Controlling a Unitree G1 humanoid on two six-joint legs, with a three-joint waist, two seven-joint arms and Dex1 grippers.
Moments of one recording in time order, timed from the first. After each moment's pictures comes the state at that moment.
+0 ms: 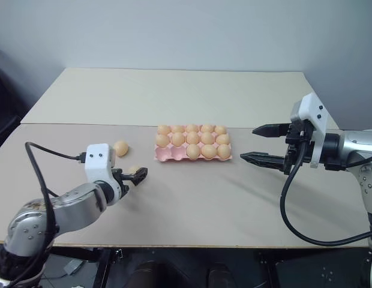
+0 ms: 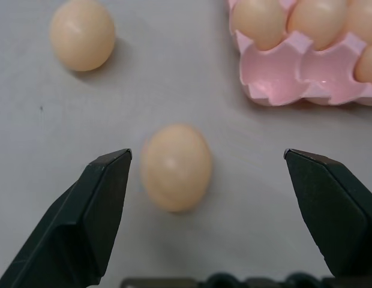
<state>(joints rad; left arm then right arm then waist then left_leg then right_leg) -0.30 0.58 -0.04 -0.58 -1.46 0.94 0.96 -0.45 -1.02 -0.23 -0.24 0.65 0.71 1.13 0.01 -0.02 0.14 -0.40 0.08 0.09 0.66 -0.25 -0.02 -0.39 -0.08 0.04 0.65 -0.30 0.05</state>
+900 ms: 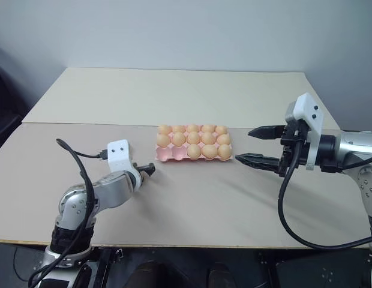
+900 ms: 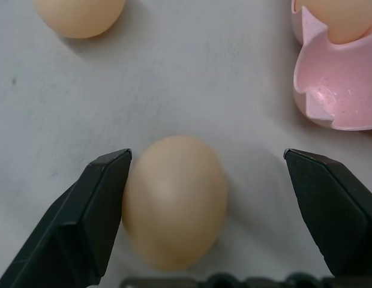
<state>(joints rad) -0.43 0.27 0.00 -0.33 -1.18 1.09 1.01 -0.45 -1.02 -0.24 -0.33 0.72 0.82 1.05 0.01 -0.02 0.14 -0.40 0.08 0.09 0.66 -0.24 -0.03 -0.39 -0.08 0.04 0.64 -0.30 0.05</state>
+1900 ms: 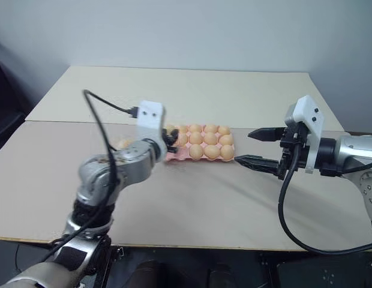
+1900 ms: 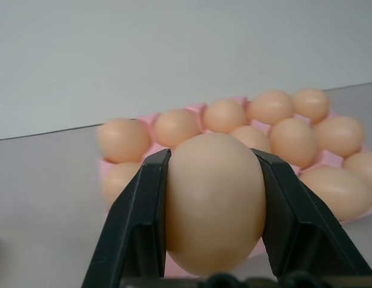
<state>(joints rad) -0.75 0.13 -0.21 -0.20 -0.63 1.05 0.44 -0.40 -1.04 -0.29 -0.38 0.77 0.84 1.00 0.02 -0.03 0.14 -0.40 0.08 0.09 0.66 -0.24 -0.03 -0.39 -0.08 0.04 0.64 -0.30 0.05</state>
